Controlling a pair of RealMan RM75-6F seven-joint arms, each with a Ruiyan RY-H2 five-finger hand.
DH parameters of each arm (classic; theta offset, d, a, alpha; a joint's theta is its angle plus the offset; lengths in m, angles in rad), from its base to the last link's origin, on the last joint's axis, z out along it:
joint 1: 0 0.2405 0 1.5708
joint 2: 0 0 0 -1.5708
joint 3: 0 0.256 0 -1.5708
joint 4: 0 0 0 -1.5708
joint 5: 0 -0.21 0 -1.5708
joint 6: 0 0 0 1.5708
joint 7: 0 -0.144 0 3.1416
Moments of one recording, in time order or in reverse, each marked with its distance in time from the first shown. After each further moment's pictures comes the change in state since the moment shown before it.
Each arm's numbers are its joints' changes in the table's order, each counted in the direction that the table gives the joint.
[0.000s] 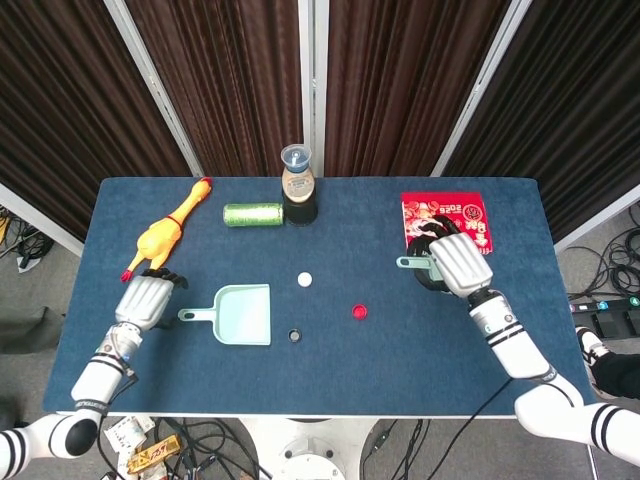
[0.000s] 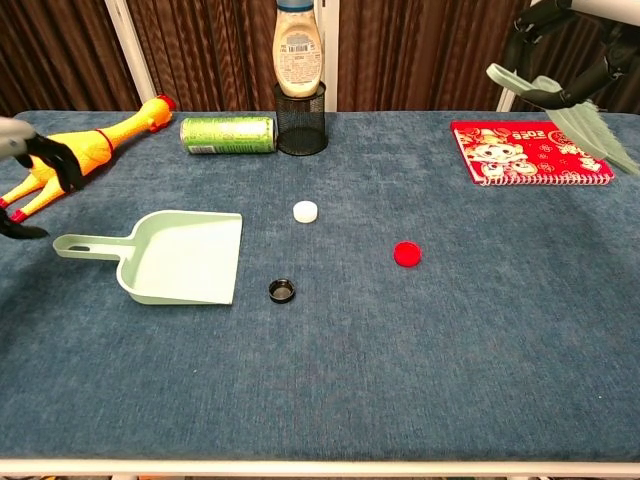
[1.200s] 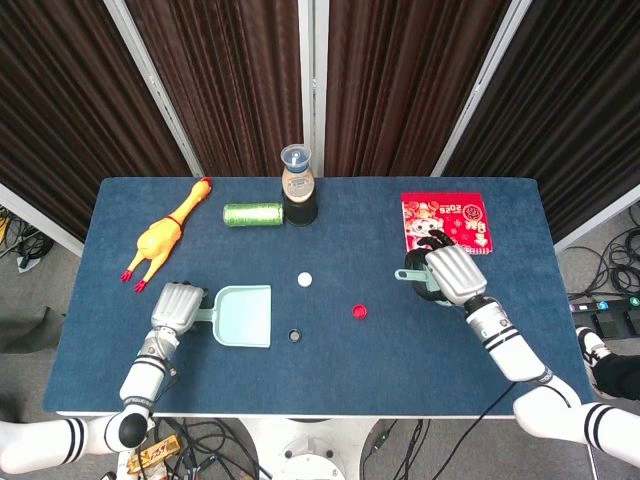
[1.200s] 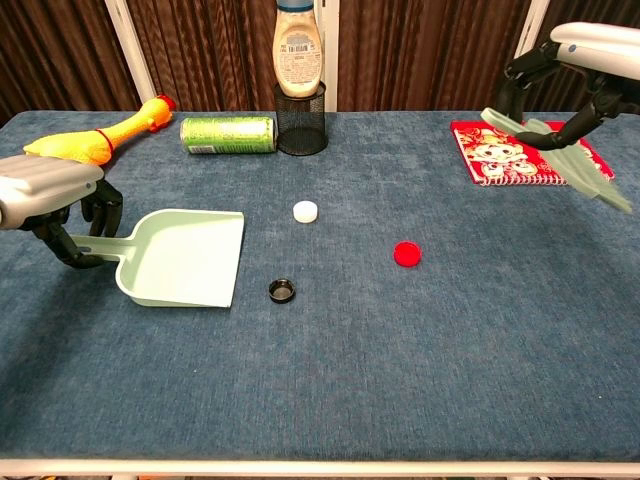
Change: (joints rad) left arm -0.114 0.203 0.047 0.063 0.232 -0.109 -0.219; right arm 0.017 0.048 -0.058 0.075 0.025 0.033 -0.095
